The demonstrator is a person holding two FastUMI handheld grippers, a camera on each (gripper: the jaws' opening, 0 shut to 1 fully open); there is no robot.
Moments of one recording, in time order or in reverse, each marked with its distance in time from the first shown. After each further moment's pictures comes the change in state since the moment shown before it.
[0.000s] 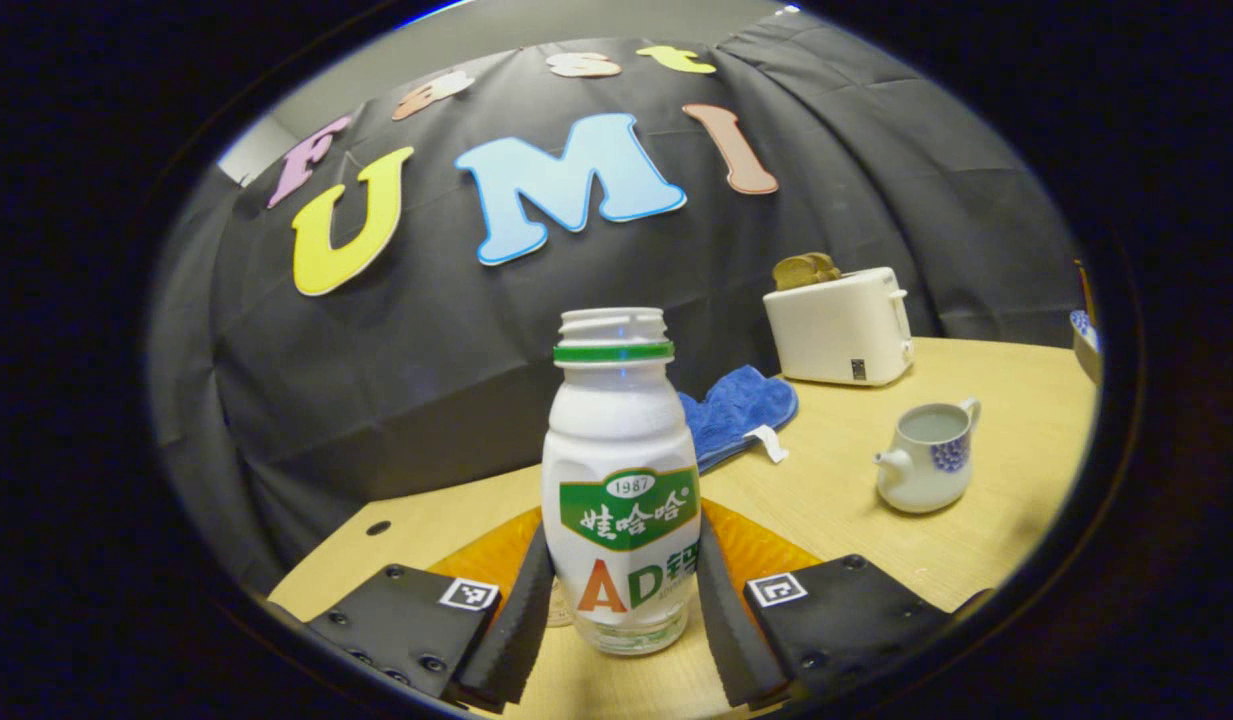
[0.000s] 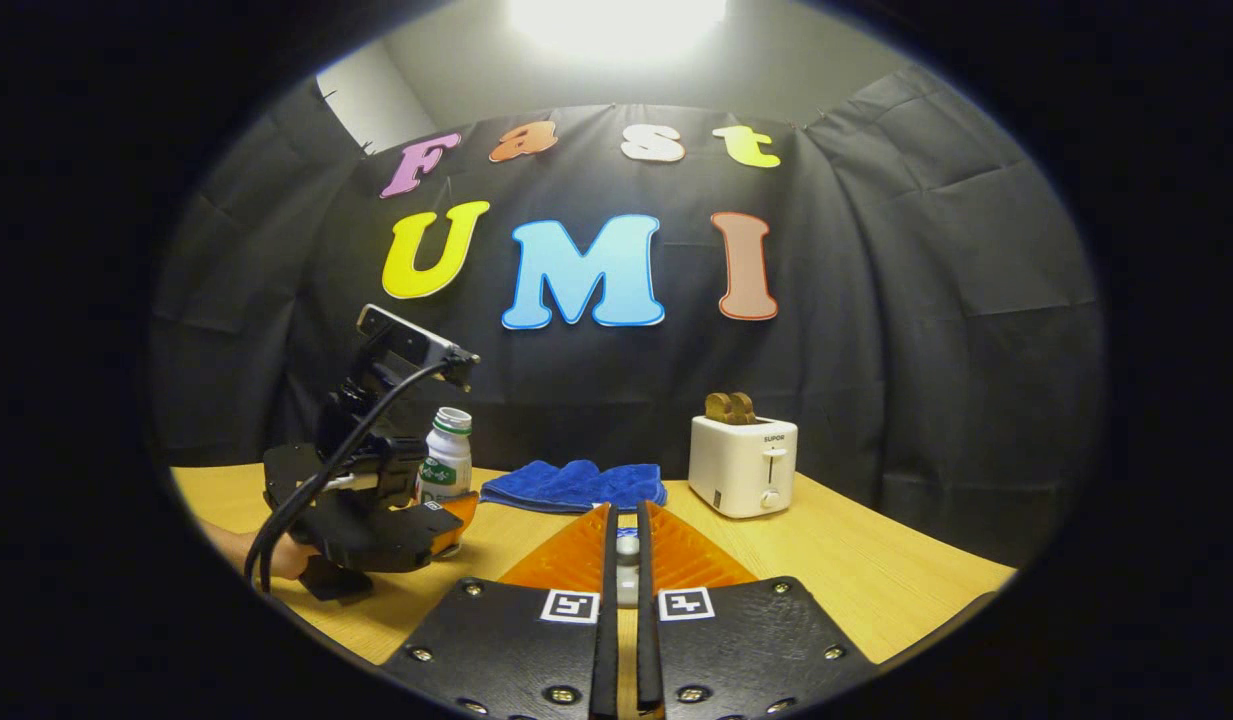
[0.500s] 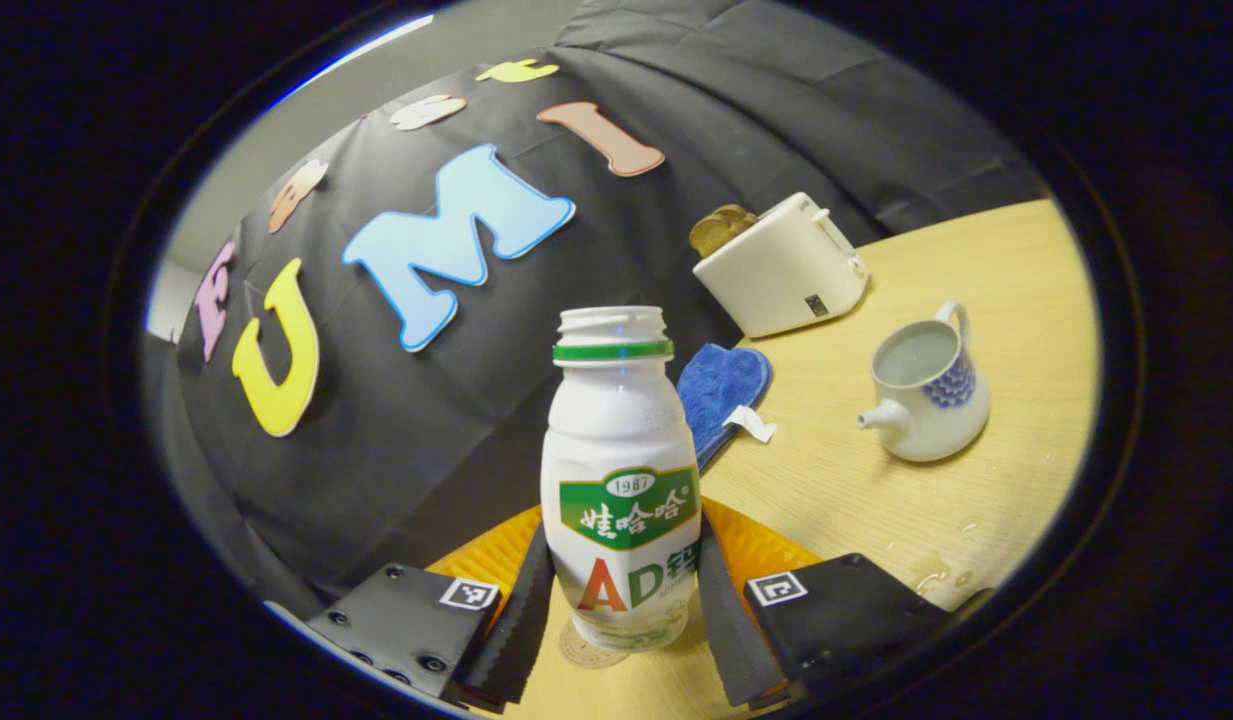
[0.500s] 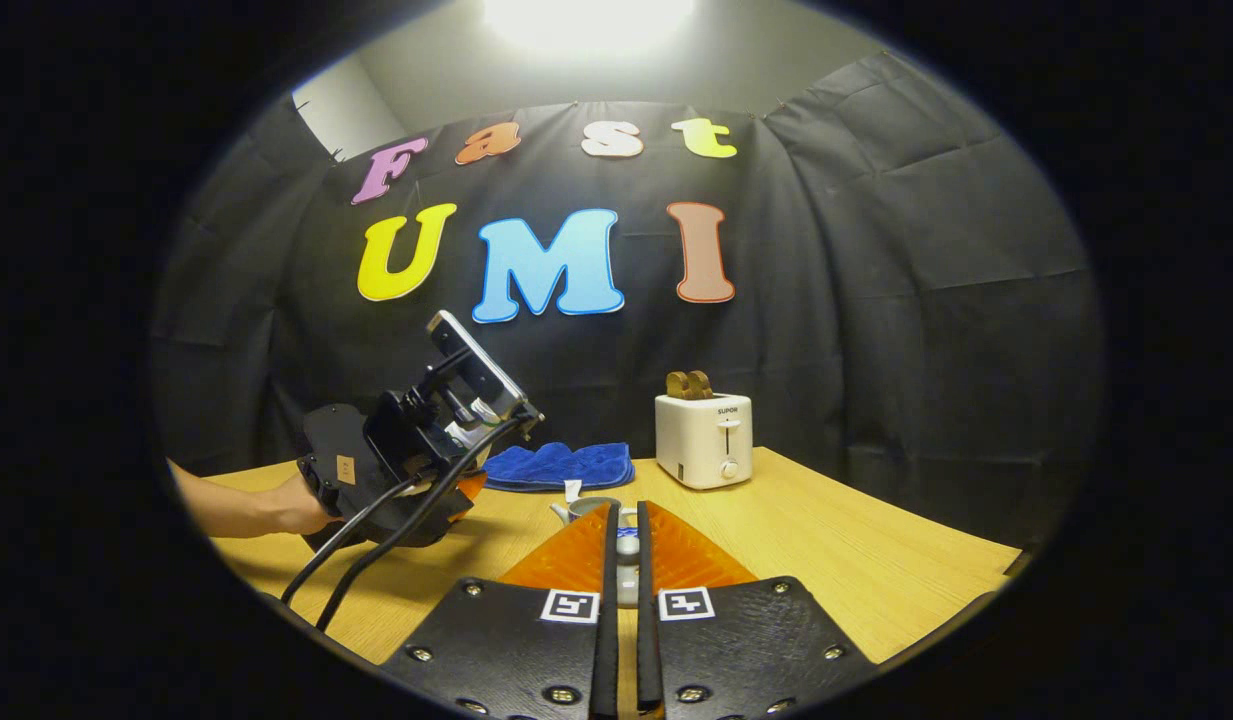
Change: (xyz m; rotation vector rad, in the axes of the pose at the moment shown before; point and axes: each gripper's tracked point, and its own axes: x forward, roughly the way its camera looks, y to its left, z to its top) left arm 0.028 -0.032 0.023 0.429 -0.022 -0.030; right arm -0.039 -0.034 -0.017 0.053 0.025 -0.071
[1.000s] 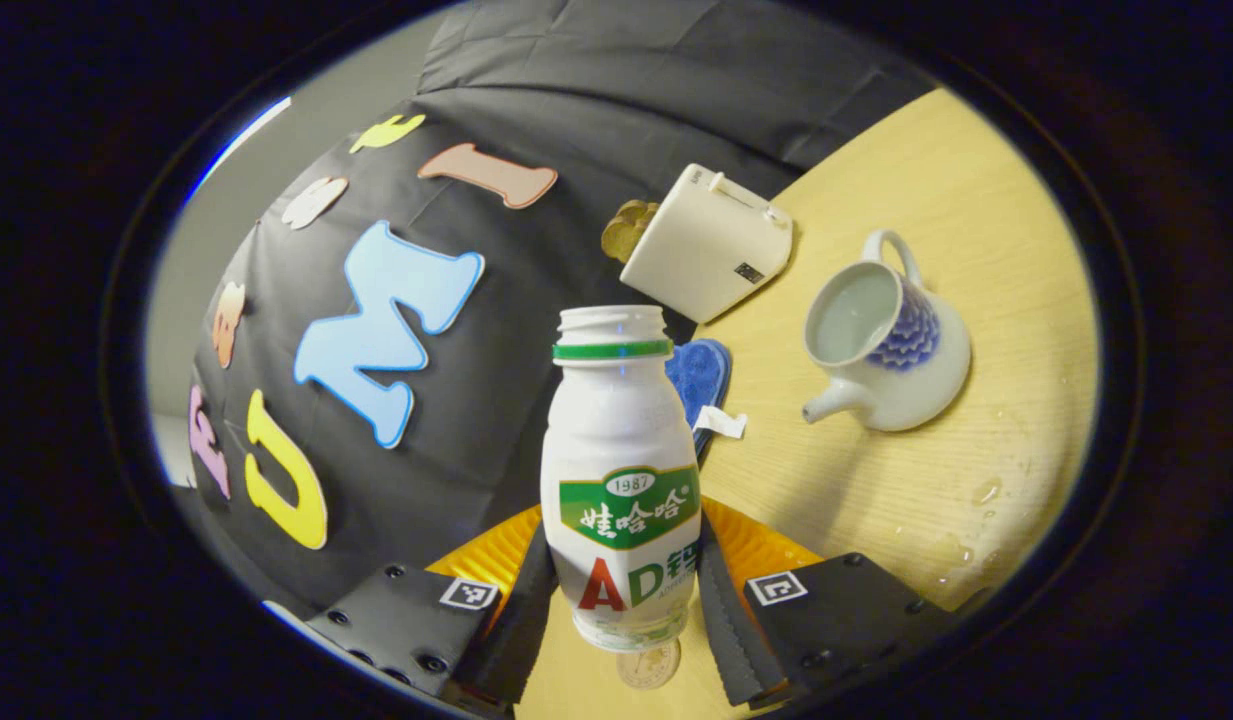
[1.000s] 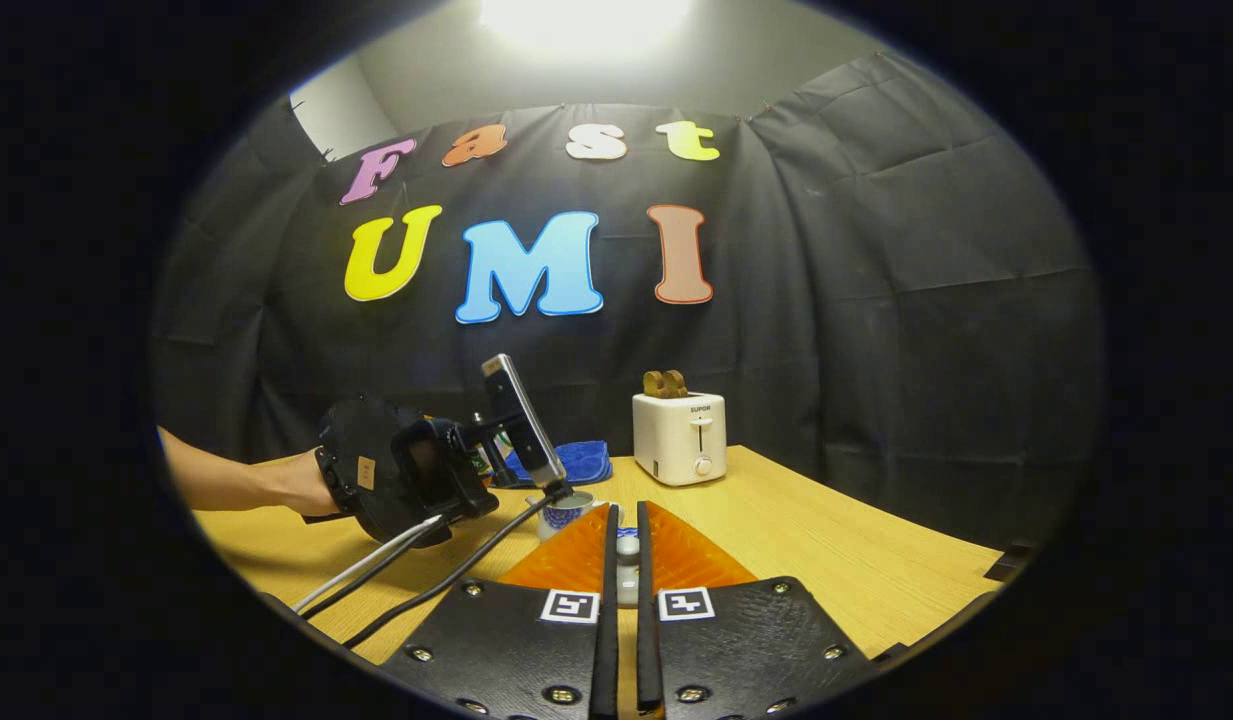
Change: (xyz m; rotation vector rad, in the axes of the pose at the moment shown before) left arm 0.013 -0.030 0.023 0.353 -0.017 -0.026; right arm -0.016 -0.022 -0.003 0.002 -0.004 -0.040
